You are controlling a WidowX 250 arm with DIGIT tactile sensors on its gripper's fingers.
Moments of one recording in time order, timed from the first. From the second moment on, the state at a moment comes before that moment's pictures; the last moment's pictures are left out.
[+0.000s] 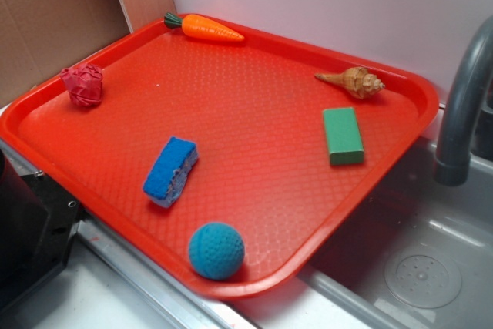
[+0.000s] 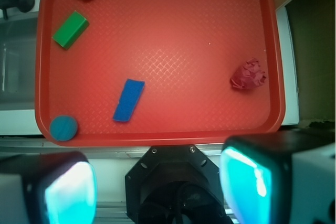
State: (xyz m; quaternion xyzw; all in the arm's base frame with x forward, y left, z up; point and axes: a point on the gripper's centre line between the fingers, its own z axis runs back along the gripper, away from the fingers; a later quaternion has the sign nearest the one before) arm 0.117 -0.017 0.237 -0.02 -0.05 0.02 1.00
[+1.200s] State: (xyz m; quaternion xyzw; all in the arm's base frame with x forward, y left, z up) arm 0.155 -0.059 0.095 -0.02 -0.05 0.26 0.96
